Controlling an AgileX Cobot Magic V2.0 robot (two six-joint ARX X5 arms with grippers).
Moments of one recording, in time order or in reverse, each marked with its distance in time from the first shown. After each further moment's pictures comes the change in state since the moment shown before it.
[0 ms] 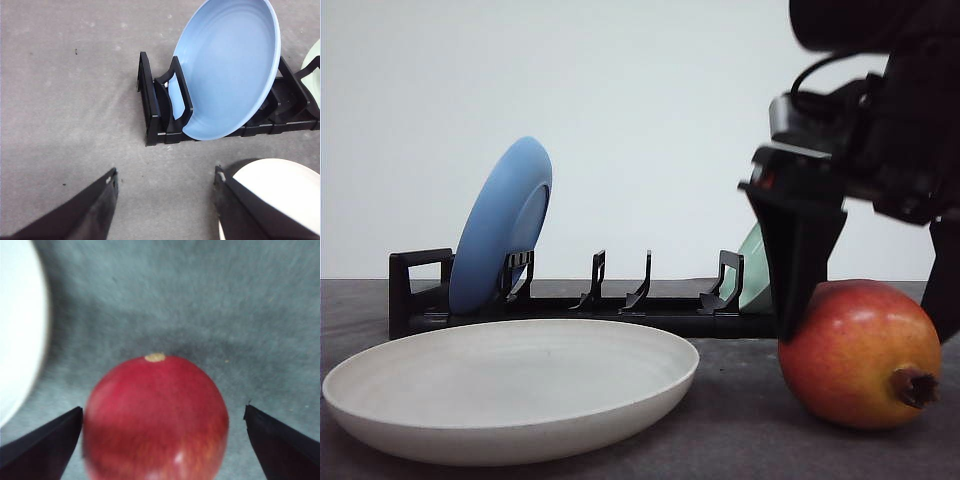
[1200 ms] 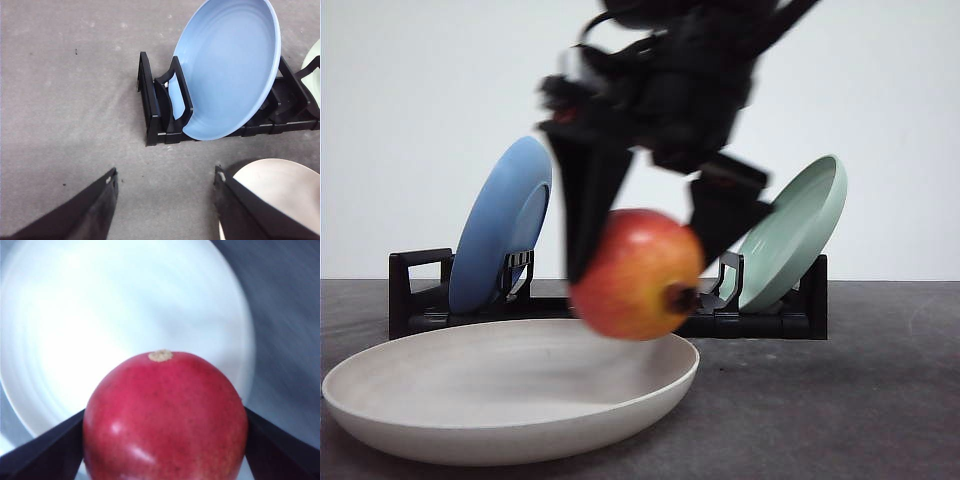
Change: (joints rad) left_arx 0.000 0.000 0.000 0.000 -0.001 0.001; right_arx 0.198 0.385 0.501 -0.117 -0.106 -0.246
